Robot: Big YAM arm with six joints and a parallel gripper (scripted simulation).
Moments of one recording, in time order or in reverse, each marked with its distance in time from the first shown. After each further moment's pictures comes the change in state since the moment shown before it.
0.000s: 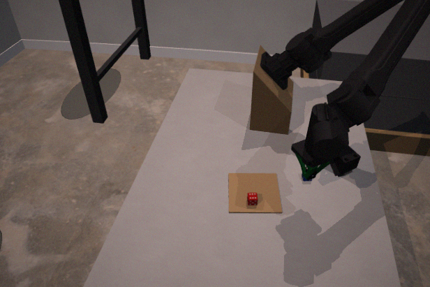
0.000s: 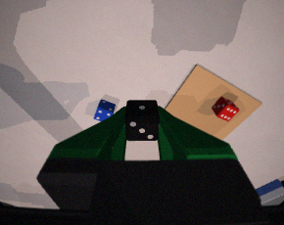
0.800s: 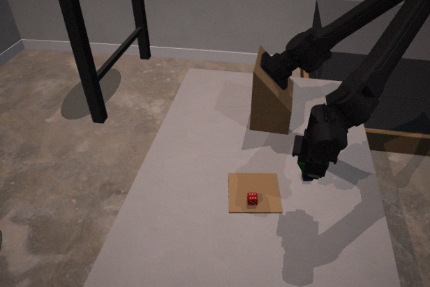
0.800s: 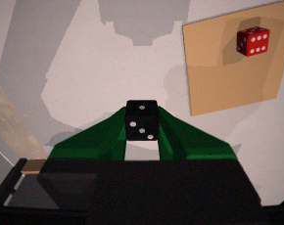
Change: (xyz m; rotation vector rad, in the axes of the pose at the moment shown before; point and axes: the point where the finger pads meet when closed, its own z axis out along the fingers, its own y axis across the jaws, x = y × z) arm 0.001 -0.001 0.002 -0.001 0.003 0.725
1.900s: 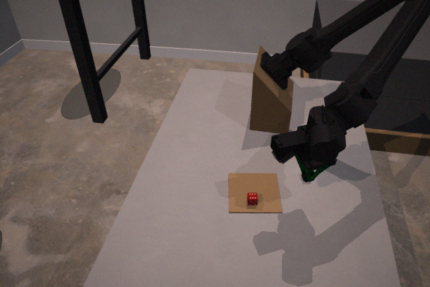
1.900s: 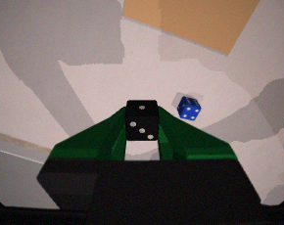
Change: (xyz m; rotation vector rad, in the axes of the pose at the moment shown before) arm -0.002 -0.002 0.004 -0.003 -0.003 1.005
